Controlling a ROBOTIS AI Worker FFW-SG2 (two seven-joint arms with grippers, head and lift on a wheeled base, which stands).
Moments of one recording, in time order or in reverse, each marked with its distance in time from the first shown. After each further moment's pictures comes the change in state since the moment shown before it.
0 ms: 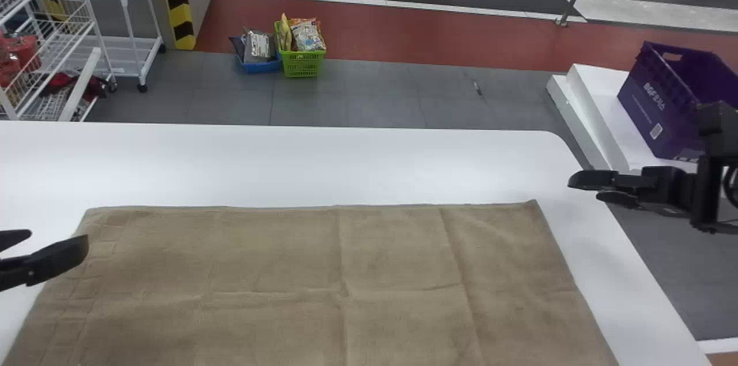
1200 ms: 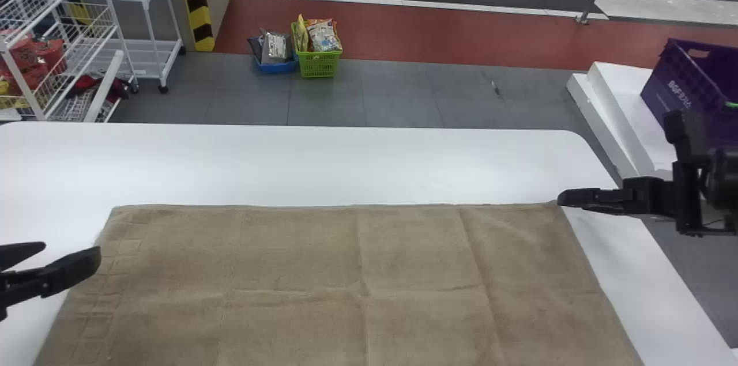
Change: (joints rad) left arm 0.038 0.001 0.040 -0.008 0.013 -0.012 -0.010; right arm -0.010 0.017 0.139 0.092 0.015 -0.106 -0.026
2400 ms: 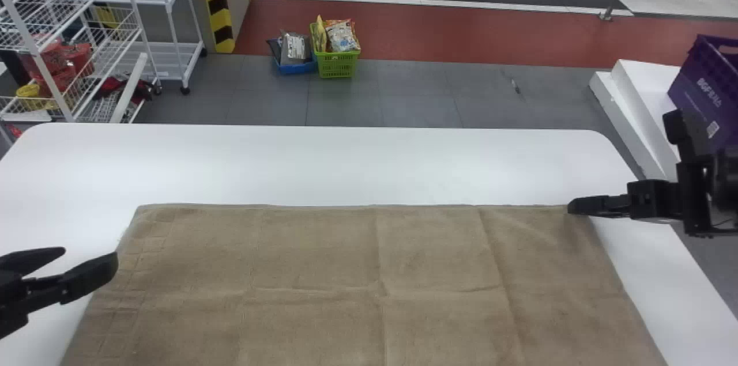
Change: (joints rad) left arm 0.036 0.002 0.027 0.007 0.021 -0.047 -0.002; right arm -0.006 0.024 0.056 0.002 0.028 0.008 -0.001
